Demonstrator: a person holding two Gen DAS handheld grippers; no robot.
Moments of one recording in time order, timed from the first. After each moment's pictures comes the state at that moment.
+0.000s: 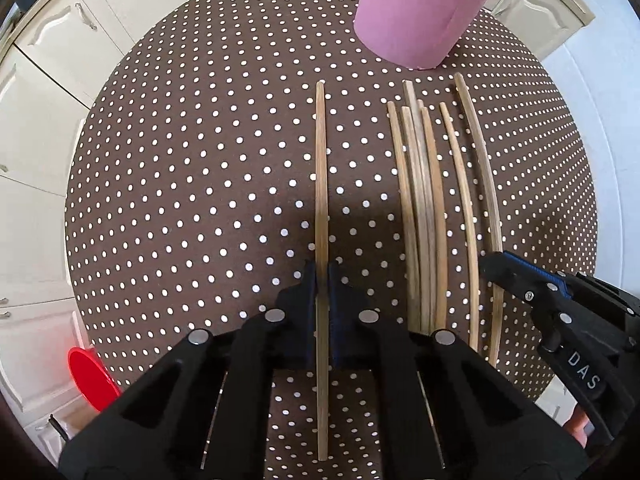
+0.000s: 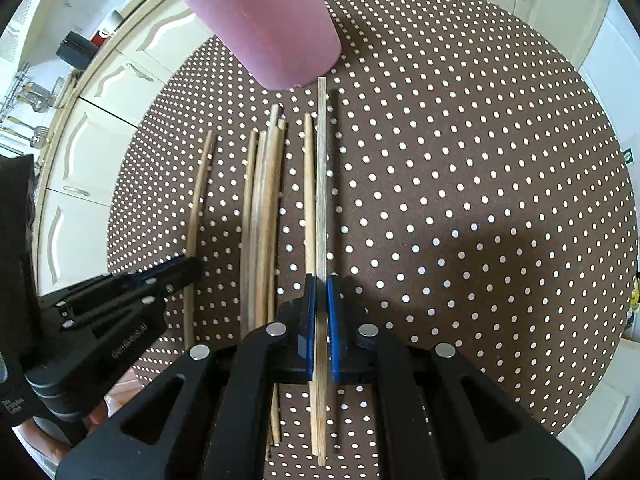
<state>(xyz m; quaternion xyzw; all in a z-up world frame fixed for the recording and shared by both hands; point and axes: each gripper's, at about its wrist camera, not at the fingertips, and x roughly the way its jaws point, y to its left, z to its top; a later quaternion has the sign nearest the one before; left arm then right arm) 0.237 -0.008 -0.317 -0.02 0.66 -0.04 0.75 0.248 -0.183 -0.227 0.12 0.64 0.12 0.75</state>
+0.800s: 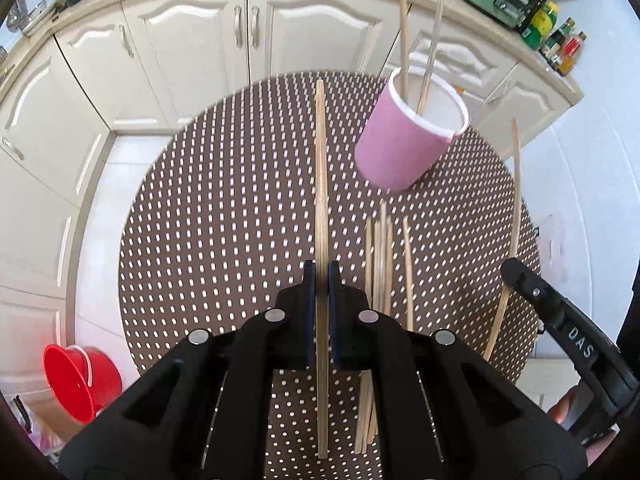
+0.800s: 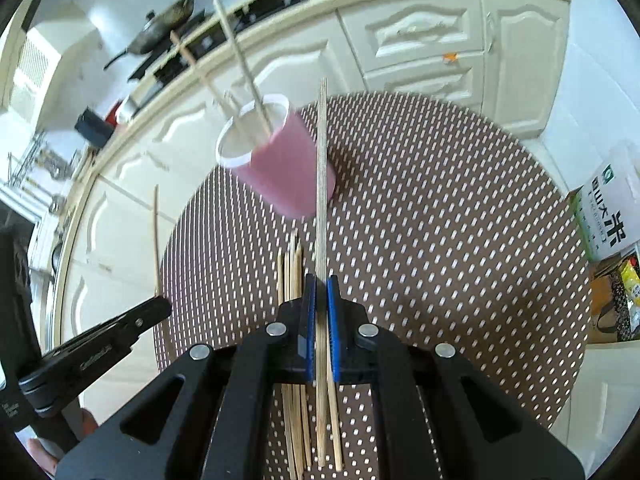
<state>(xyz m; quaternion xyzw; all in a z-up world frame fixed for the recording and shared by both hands) 0.249 0.047 -0.187 -0.09 0.56 -0.01 0.82 0.253 -0.217 -0.144 0.18 0.52 0.09 0.83</state>
